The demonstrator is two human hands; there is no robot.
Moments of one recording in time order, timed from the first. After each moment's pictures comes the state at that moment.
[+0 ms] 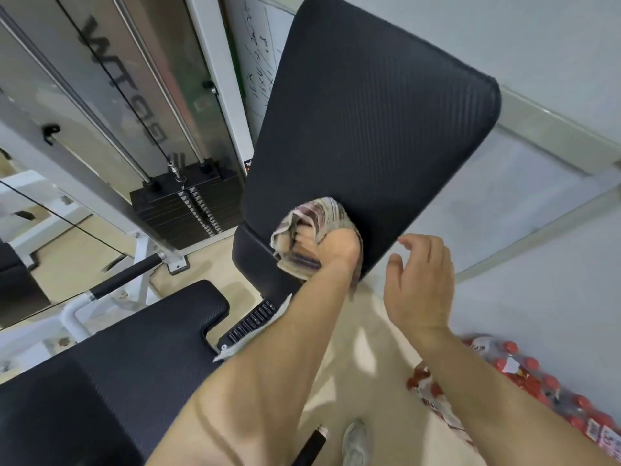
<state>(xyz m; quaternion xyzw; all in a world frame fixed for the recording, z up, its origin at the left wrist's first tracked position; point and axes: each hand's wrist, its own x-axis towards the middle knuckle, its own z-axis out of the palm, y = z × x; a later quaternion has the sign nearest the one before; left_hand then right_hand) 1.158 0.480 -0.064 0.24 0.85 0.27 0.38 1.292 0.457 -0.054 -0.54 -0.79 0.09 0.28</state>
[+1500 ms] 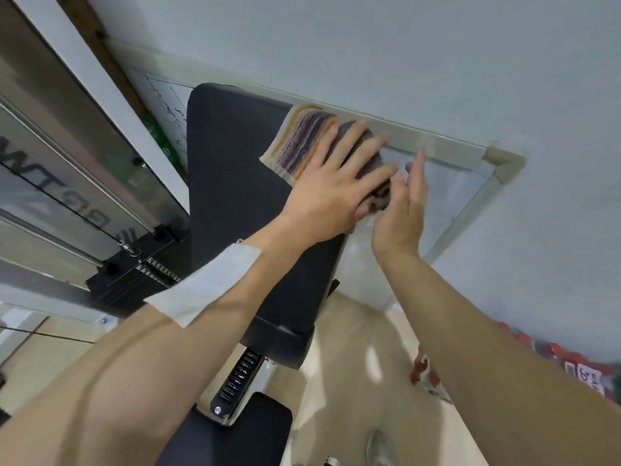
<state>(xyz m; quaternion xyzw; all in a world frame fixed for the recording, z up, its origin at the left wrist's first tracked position) 1.170 0.564 0.068 0.84 0.49 0.11 -0.21 1.295 0.557 0.042 -0.57 -0.47 0.39 0.55</state>
